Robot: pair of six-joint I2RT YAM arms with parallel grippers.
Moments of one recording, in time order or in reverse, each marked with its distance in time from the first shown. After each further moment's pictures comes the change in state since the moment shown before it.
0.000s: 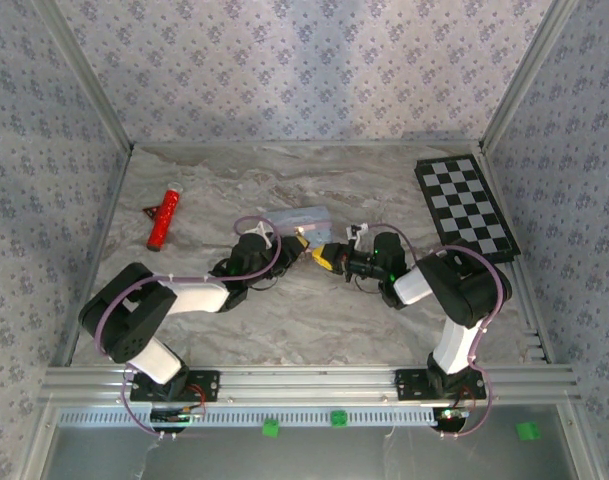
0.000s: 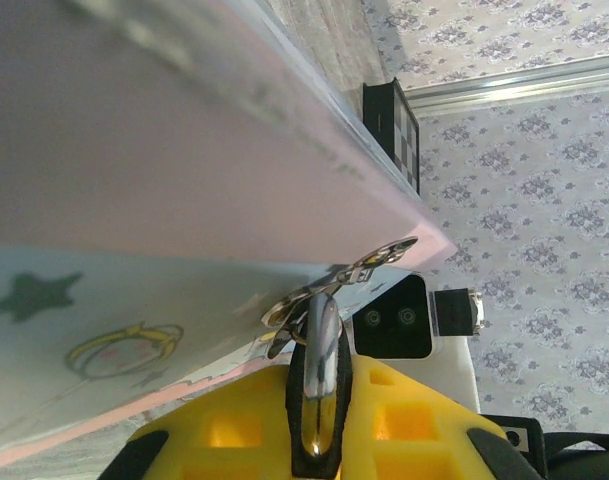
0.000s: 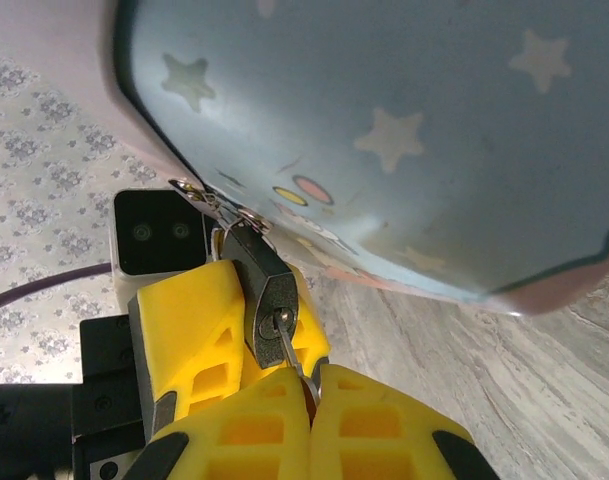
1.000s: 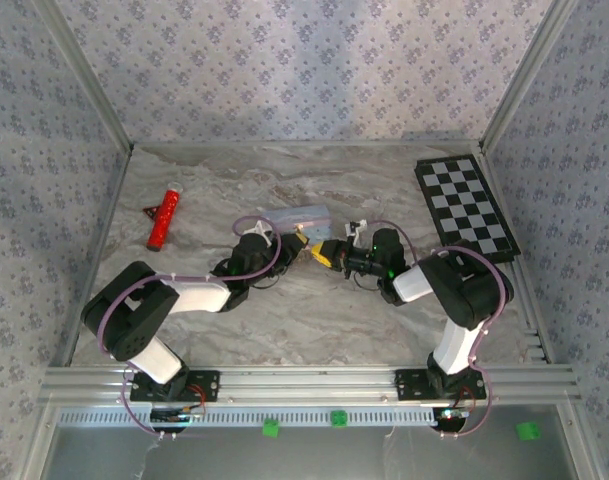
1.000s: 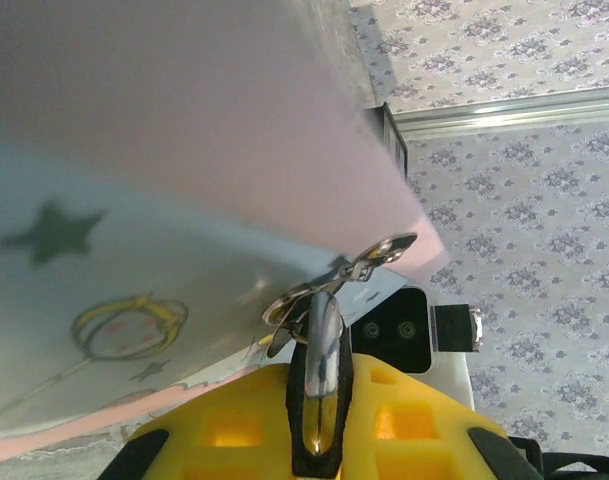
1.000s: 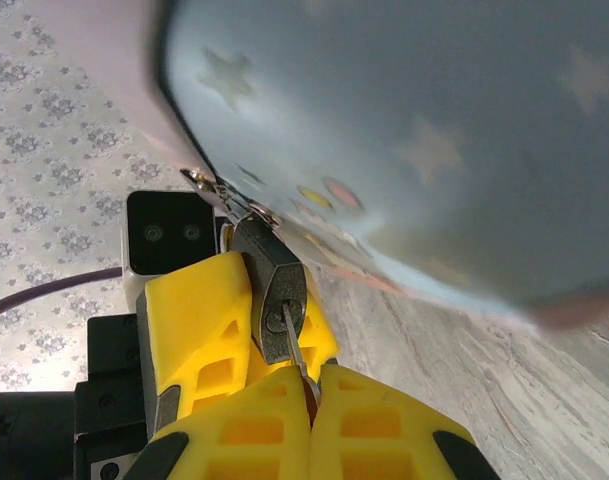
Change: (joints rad) left arm -0.008 0.013 0.005 0.039 -0.044 -0.050; right arm -0.001 -0.008 0.028 -0.017 -0.003 -0.020
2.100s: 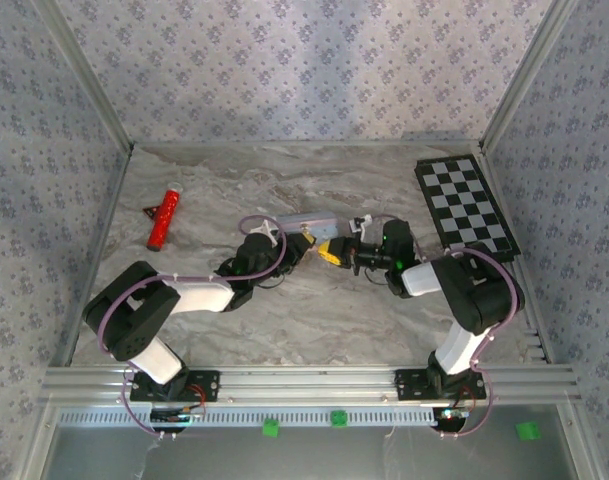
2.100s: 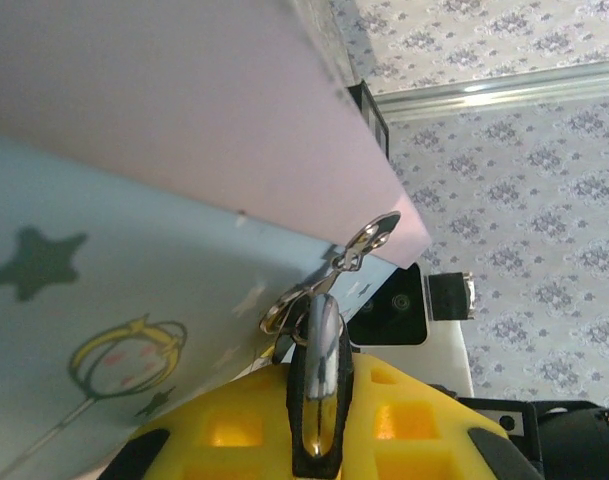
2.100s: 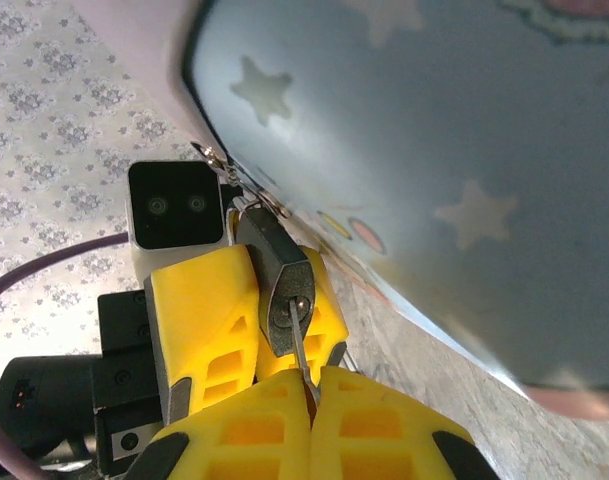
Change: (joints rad) left arm -0.037 0.007 0.029 0.001 0.008 0.000; right arm -0.102 -0.072 0.026 -0.151 -0.201 -0.050
